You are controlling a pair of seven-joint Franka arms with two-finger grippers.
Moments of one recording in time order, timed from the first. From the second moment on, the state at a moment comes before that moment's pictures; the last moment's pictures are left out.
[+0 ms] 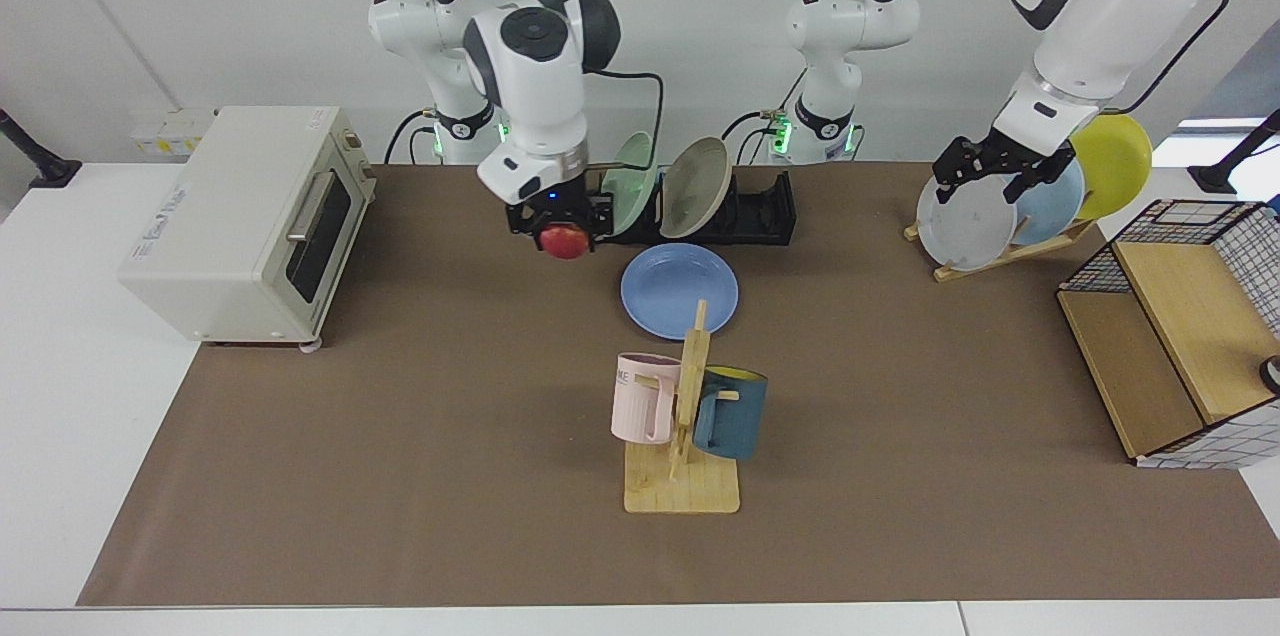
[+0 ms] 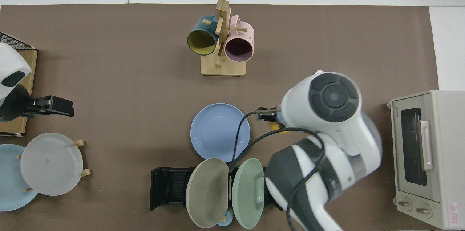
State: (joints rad) left arm 0.06 -0.06 -0.05 -1.76 -0.02 1.63 0.04; right arm 0.23 0.08 0.28 -1.88 -0.03 1.98 0.59
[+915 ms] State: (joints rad) left arm 0.06 -0.06 -0.06 -1.76 -0.02 1.63 0.04; right arm 0.48 0.40 0.27 -1.87 -0.04 2.28 0.95
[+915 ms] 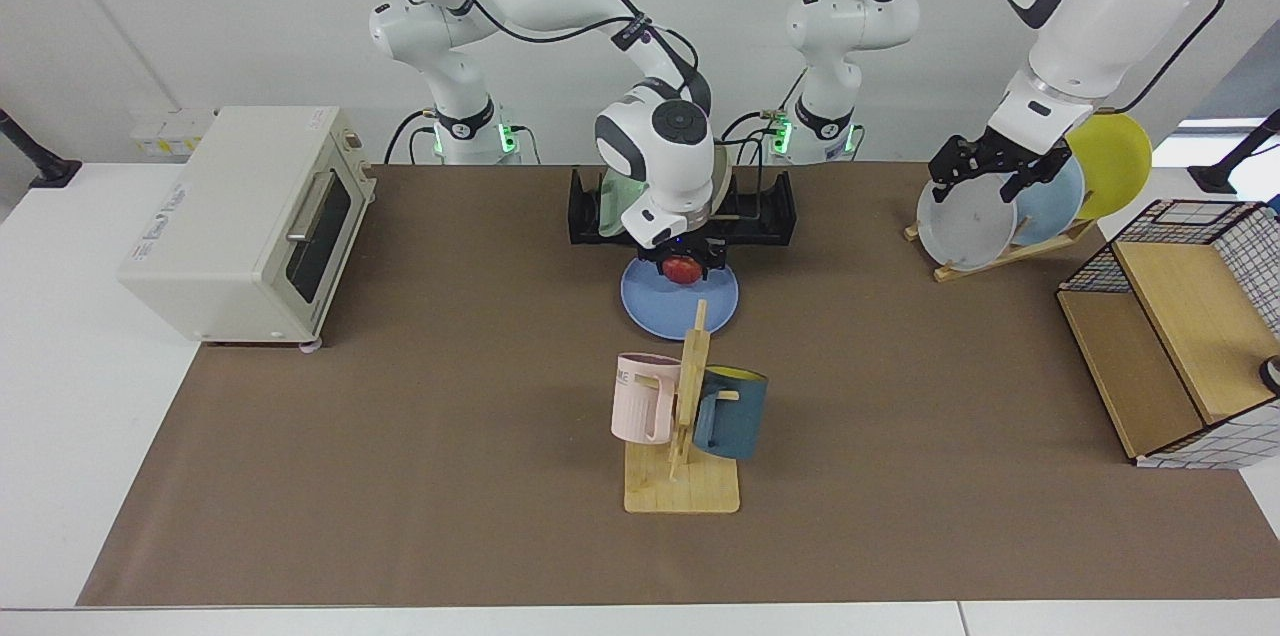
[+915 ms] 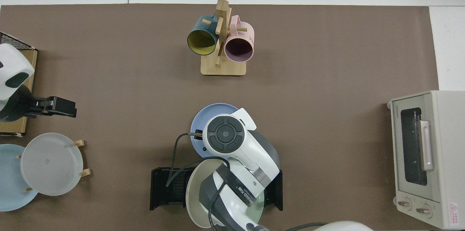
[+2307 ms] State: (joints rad) left arm 0.06 -0.06 -0.06 -1.76 -0.02 1.62 0.04; right arm 0.16 0.11 0.25 -1.71 -0.06 1.91 0.38
